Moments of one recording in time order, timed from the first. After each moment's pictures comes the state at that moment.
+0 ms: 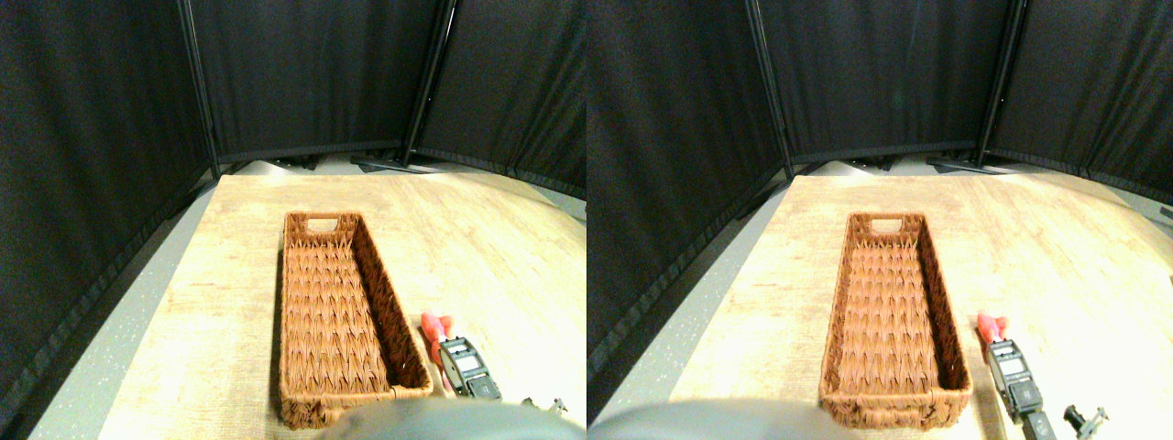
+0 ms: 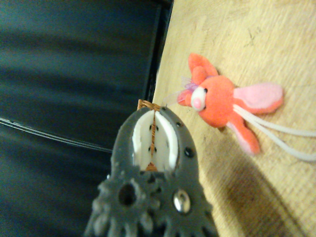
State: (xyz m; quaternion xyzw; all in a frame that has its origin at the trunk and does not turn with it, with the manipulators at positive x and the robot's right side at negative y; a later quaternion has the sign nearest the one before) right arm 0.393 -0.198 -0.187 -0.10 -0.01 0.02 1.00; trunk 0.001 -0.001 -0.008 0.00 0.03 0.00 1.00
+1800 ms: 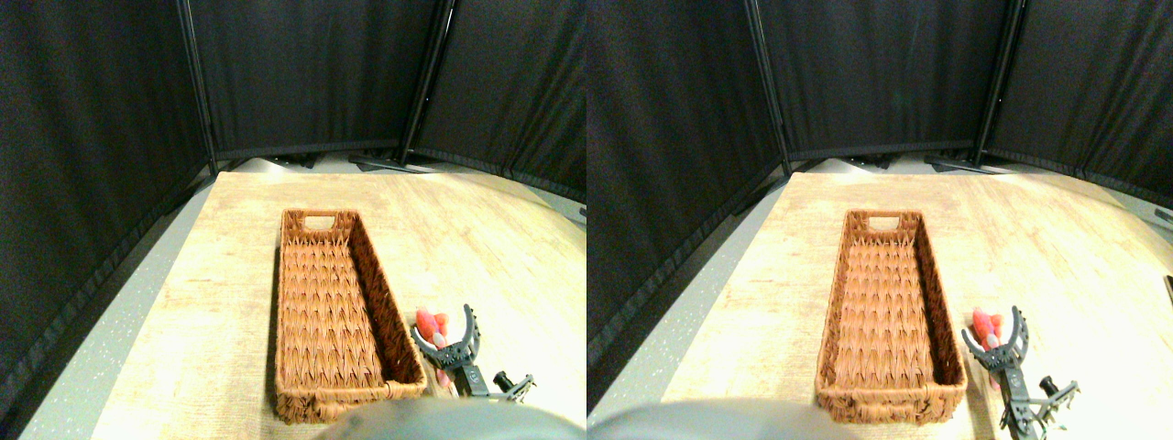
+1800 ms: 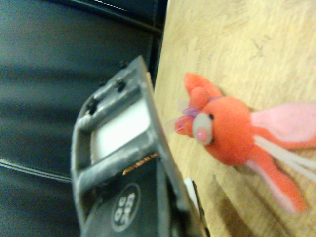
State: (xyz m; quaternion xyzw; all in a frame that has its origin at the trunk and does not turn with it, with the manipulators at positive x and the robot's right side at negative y) right arm 0.426 -0.209 -0.196 0.44 -0.03 -0.07 0.90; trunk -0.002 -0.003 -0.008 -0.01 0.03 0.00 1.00
